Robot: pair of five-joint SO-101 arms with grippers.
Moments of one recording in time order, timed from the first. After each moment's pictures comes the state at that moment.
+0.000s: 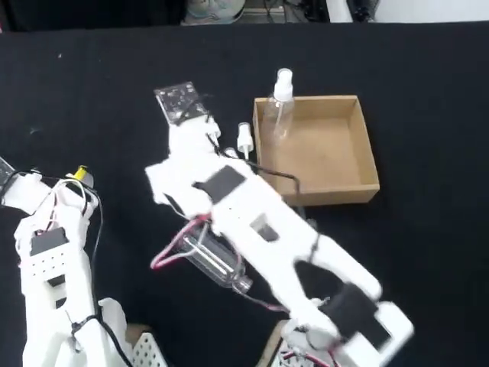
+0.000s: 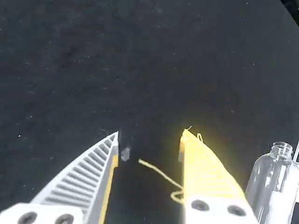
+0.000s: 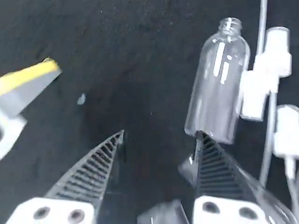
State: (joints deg) left arm -28.1 -48.2 70.8 26.6 29.4; right arm -42.2 -5.8 23.0 42.6 -19.9
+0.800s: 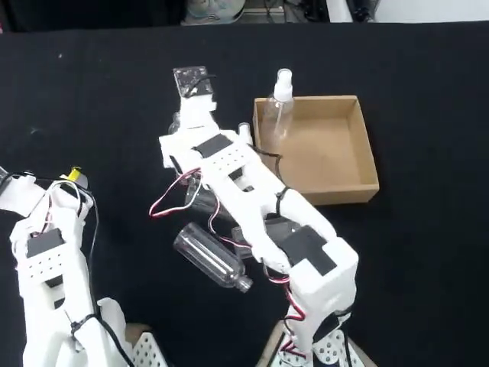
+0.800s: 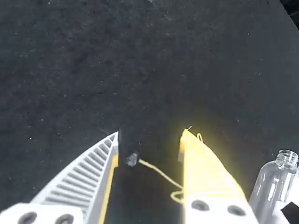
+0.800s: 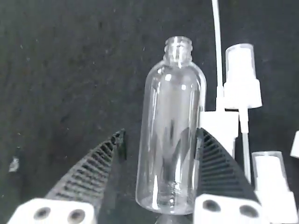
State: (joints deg) left arm -30.2 -48.2 70.8 26.5 29.4; right arm -33.9 18.6 7.8 36.4 -18.2
